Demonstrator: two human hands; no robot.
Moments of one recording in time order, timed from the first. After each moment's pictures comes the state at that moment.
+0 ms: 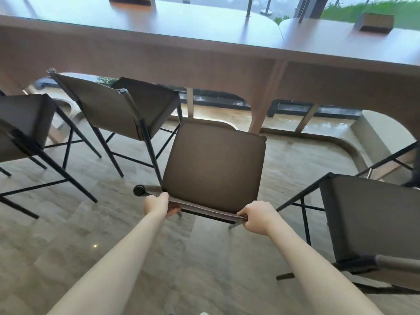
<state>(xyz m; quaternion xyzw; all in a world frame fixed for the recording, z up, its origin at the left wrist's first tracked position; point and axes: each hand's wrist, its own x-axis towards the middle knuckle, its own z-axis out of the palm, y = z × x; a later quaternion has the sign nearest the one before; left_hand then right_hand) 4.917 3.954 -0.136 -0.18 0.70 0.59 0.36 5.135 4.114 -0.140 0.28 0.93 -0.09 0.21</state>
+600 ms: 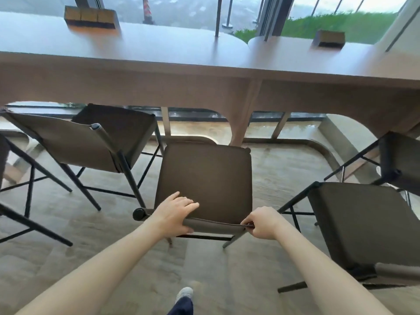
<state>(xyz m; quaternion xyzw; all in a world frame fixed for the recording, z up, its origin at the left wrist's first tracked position) 4.836 4.036 -0.147 0.76 0.65 -0.02 0.05 5.102 4.175 -0.124 0.30 0.92 -0.09 0.22</state>
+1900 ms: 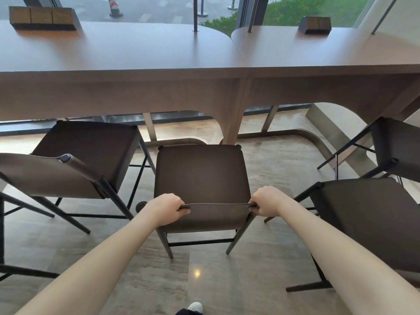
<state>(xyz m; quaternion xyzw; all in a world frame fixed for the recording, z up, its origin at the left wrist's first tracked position) 4.753 4.154 -0.137 0.69 0.69 -0.07 0.21 5.043 4.297 -0.124 0.28 0.93 -0.03 0.24</state>
